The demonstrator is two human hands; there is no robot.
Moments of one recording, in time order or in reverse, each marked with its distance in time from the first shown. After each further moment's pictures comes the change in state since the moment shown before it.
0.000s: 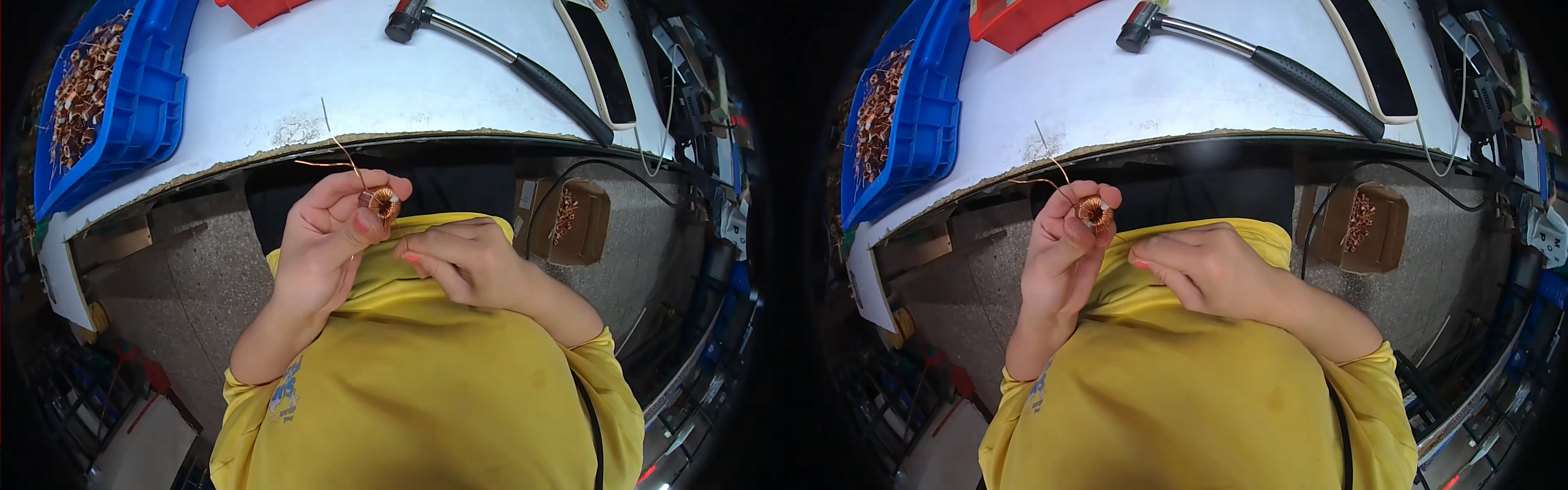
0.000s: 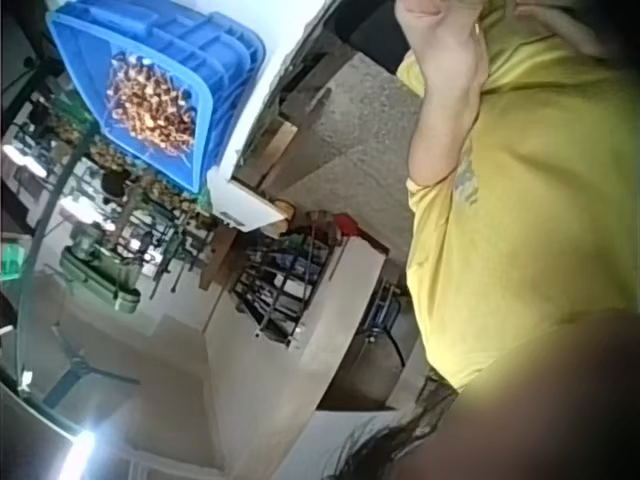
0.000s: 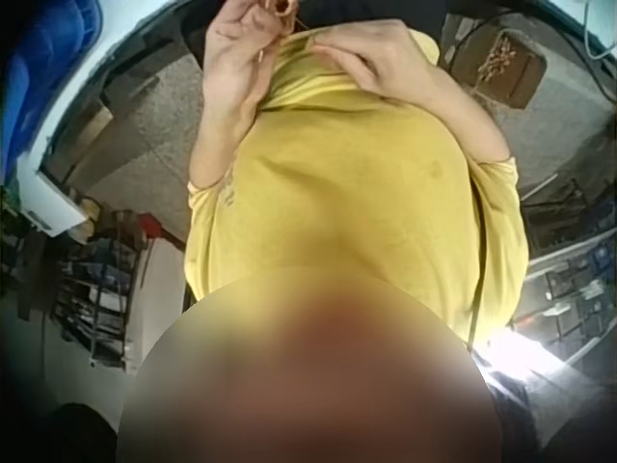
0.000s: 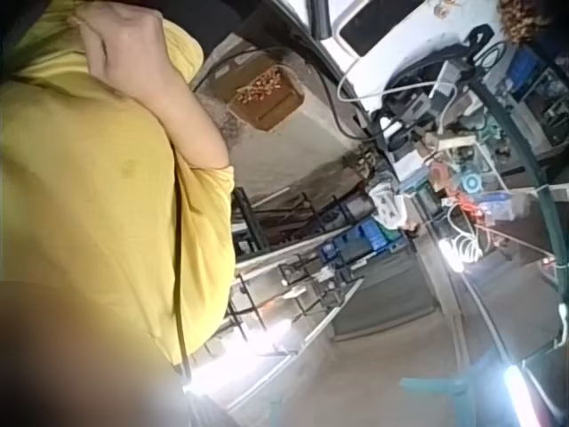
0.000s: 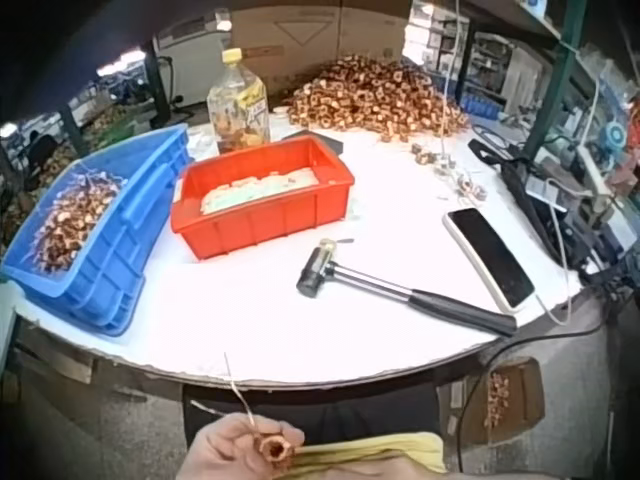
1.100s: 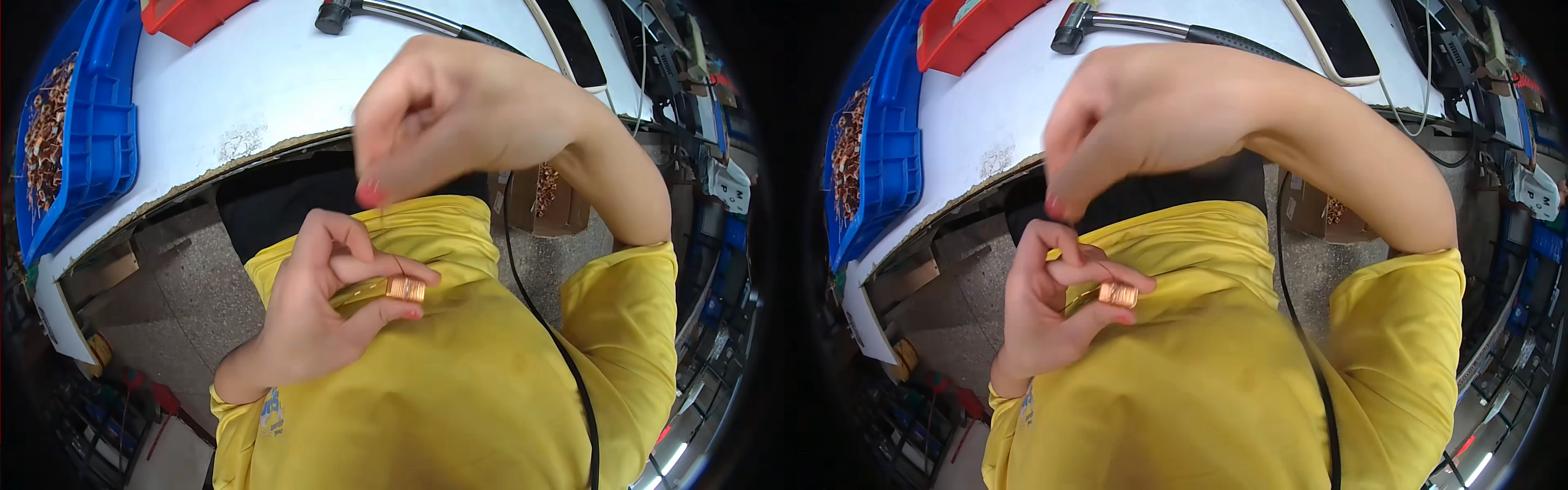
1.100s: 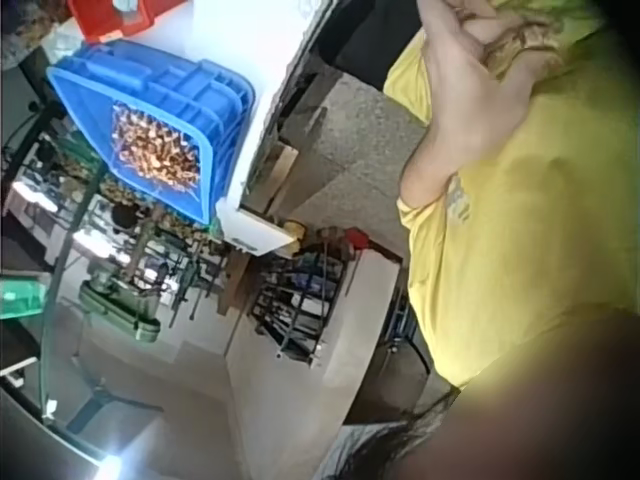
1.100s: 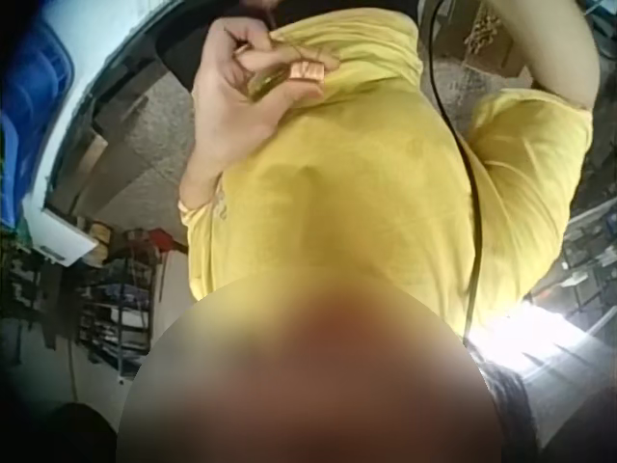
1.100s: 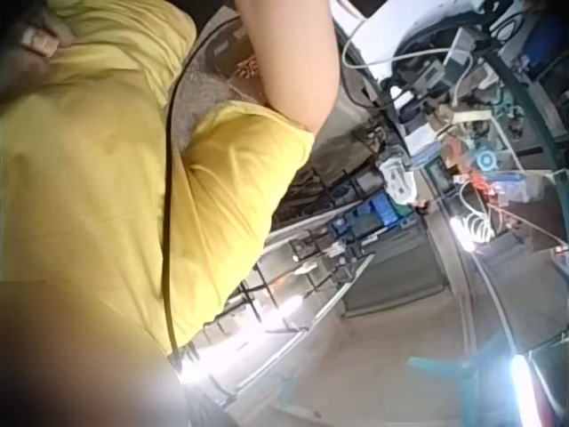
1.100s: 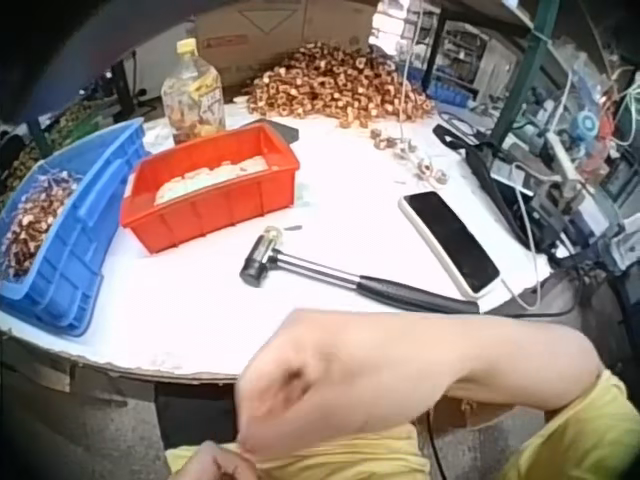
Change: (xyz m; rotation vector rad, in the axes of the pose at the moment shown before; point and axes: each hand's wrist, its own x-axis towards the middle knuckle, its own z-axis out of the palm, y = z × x) left_hand -0.016 0.017 0.052 0.686 -0.100 -0.206; right_hand 0.094 -0.027 -0.089 0.375 -0.603 0.438
